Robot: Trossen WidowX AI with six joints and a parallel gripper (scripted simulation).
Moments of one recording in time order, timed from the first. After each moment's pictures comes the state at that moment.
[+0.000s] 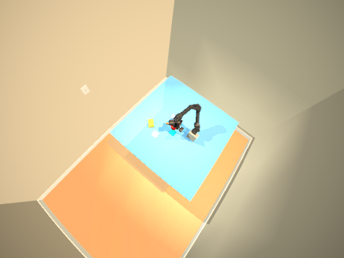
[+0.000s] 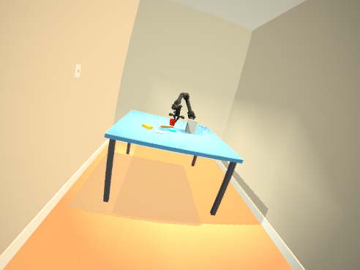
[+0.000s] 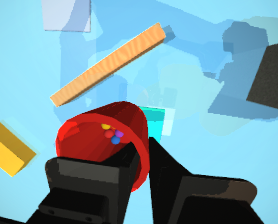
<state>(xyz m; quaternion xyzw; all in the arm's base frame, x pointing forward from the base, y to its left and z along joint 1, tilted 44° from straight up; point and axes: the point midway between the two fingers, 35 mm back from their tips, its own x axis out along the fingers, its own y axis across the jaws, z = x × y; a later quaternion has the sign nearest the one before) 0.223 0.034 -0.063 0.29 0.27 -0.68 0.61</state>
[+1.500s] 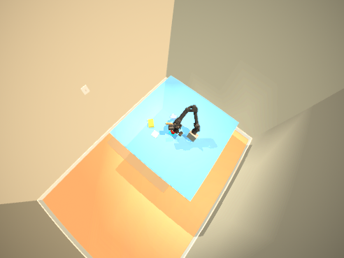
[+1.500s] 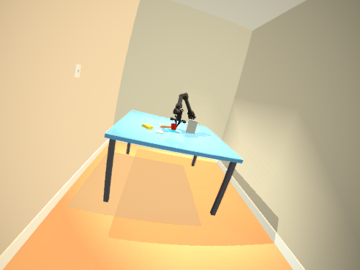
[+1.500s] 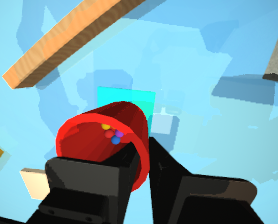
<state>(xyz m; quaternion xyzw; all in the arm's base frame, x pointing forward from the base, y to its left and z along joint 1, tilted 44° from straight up) 0.198 0.032 -0.116 0.30 0.27 -0.69 0.61</state>
